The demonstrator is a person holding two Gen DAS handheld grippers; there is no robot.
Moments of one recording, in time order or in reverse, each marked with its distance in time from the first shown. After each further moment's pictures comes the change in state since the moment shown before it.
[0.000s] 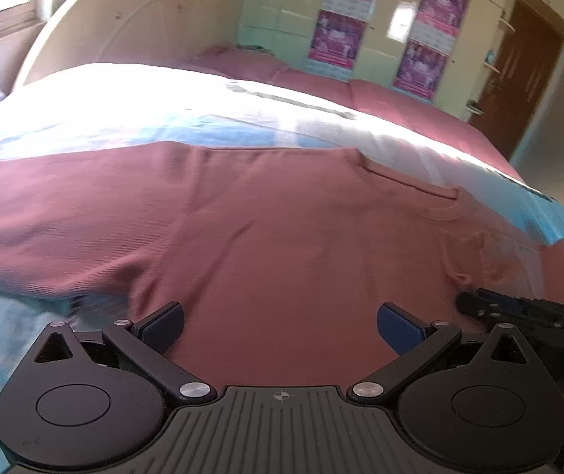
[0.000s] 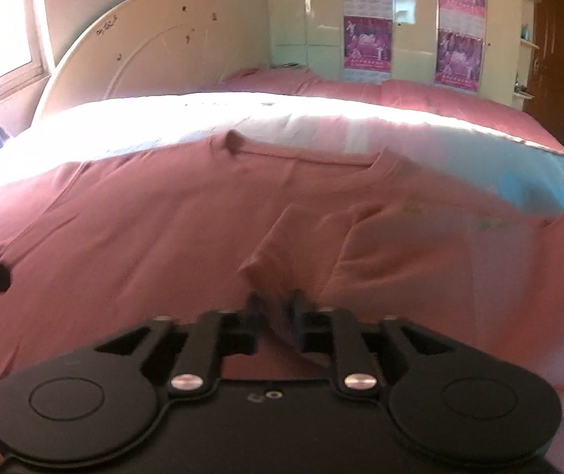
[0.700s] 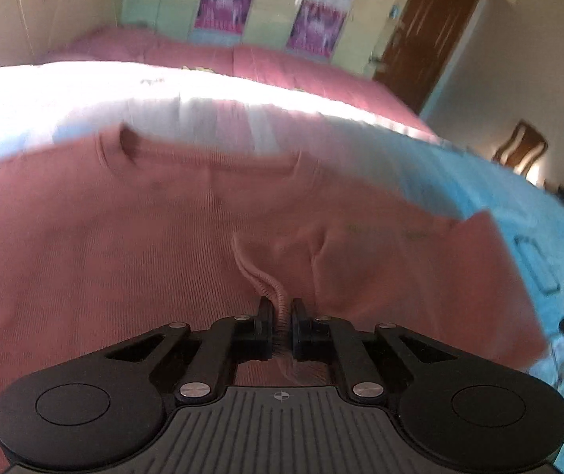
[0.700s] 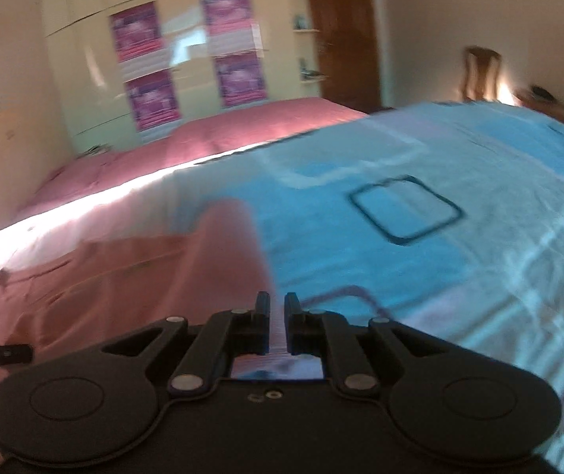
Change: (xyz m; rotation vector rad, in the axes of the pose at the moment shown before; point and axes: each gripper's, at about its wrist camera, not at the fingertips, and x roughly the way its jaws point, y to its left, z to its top) left arm 0.105 -0.166 0.038 0.141 0.055 -0.258; right arm -0.142 -0.181 -0.049 0.488 -0.149 -0.447
